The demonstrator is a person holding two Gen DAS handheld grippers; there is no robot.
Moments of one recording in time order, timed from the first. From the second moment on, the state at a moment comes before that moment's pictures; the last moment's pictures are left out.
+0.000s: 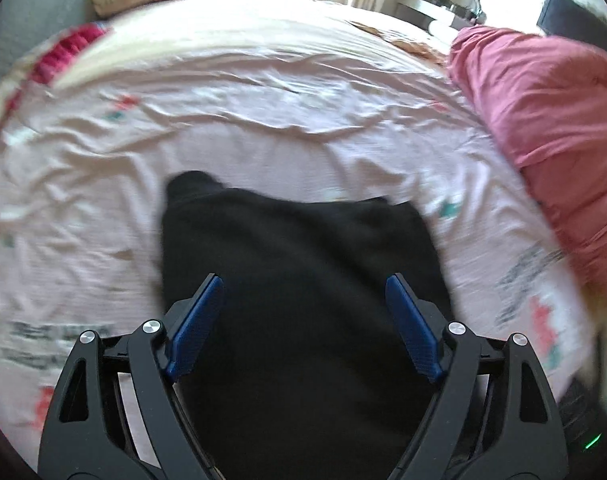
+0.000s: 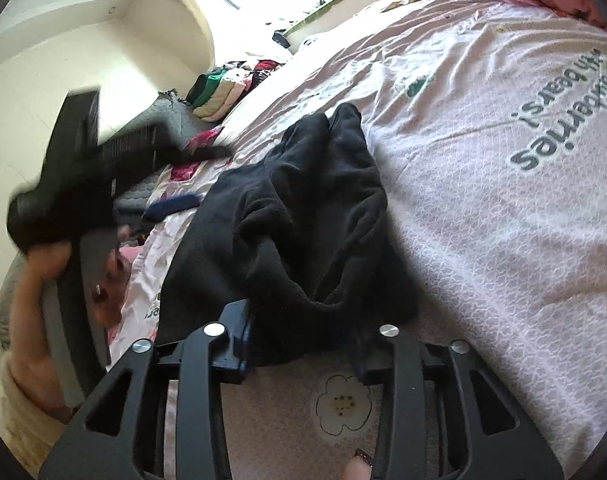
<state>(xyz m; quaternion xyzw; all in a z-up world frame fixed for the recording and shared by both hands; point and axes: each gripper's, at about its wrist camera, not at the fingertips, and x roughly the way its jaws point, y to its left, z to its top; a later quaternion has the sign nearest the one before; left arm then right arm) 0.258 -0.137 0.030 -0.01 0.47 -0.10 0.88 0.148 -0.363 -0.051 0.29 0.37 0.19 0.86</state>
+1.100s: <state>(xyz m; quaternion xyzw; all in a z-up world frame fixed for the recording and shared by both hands) 0.203 -0.100 0.008 -0.03 0.45 -0.10 0.89 0.196 -0.389 -0.019 0.18 0.39 0.10 0.90</state>
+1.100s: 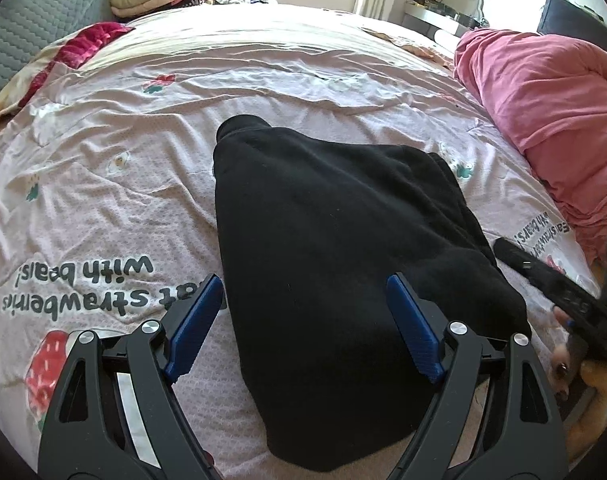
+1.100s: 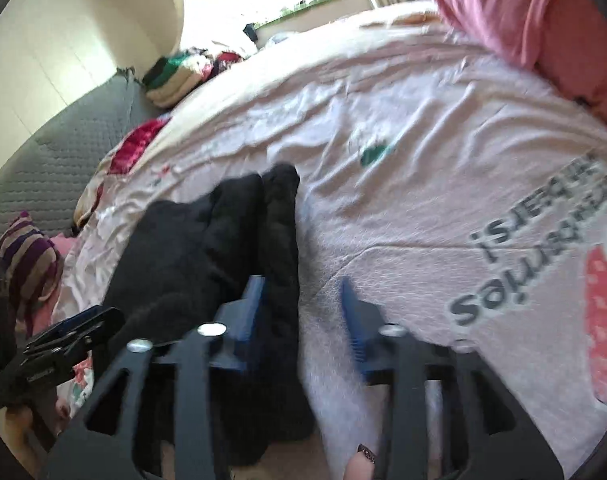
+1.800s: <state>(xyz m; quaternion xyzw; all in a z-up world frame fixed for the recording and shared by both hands) 0.134 -0.086 0.043 -0.03 0.41 -0.12 0.90 0.073 -0.380 0.047 0.12 0.27 0.06 0.96</state>
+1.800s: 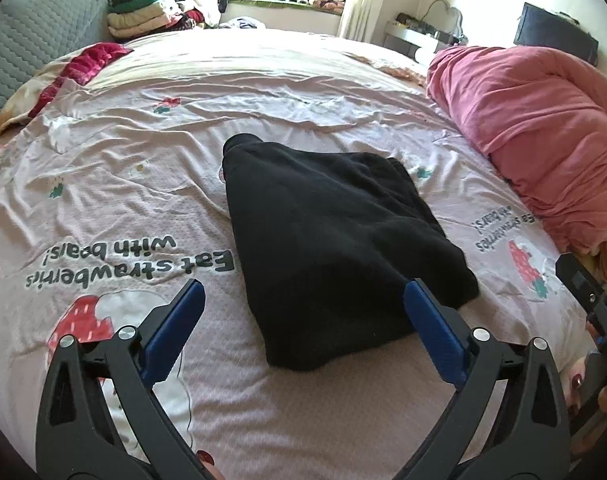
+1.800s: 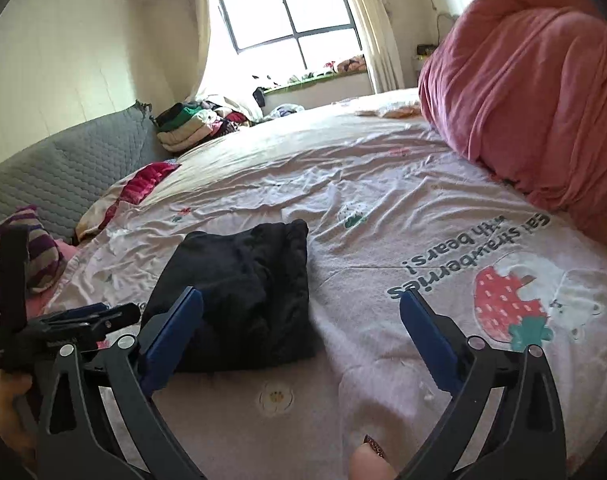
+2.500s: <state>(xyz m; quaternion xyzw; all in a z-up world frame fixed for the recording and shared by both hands) 0.060 -0.044 0.054 -0.03 0.36 -0.12 0.93 0.013 -0.327 0.058 0.04 0.21 0.07 0.97</state>
